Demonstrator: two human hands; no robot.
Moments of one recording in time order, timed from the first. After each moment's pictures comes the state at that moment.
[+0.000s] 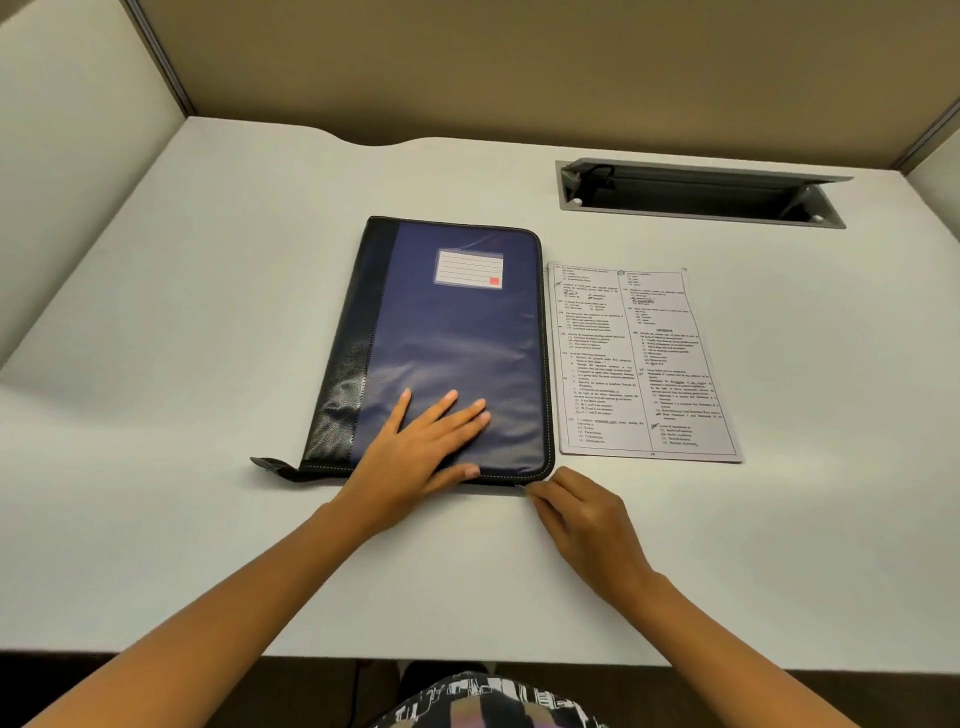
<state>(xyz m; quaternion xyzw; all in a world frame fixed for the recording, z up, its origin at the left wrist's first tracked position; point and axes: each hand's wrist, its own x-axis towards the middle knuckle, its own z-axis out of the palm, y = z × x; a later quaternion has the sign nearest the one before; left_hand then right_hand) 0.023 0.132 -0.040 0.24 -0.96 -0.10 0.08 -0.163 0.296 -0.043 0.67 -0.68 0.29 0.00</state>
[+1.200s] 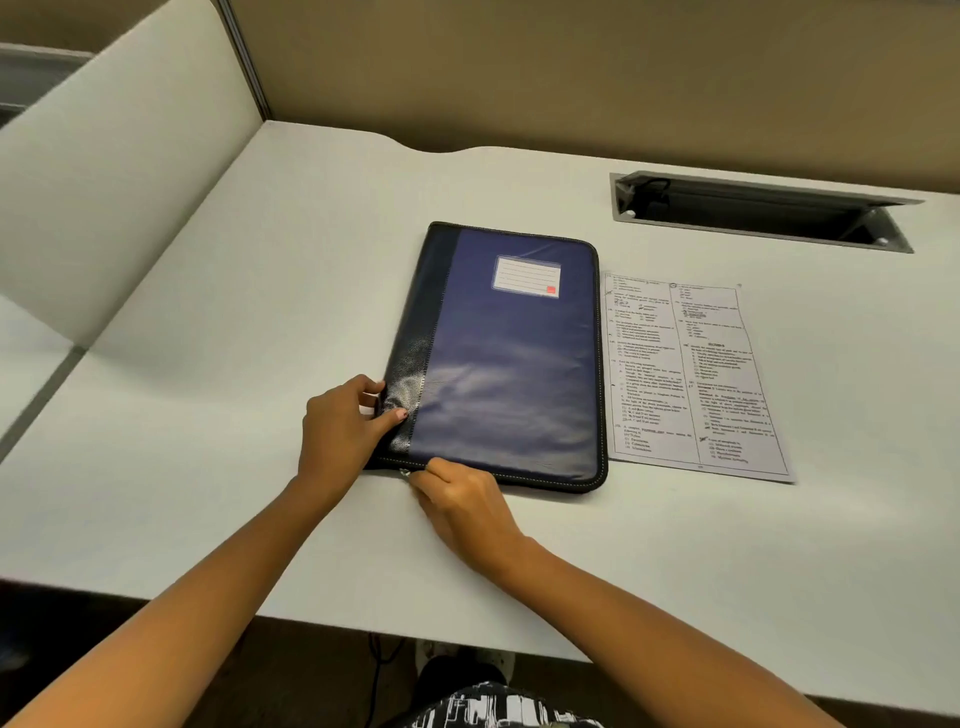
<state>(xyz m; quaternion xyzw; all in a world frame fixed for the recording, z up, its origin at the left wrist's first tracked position) 0.095 0.104 -0.008 0.62 -0.69 -0.28 0.24 -0.034 0.210 -0.054 0.77 -0.57 0.29 -0.02</state>
